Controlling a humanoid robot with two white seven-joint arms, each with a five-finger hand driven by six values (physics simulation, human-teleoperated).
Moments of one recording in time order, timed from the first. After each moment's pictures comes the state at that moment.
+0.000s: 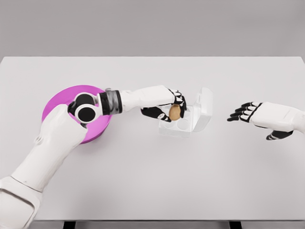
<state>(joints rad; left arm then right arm) -0.66 0.18 -0.58 -1.20 -0.39 -0.61 -0.61 -0.26 -0.97 0.29 -1.64 0.44 -0.61 0.61</state>
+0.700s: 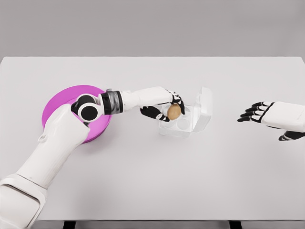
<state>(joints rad) -0.68 0.15 -0.58 -1.08 -0.39 -0.61 -0.61 -0.22 -1.07 0.26 -1.67 0.37 -0.61 0.61</state>
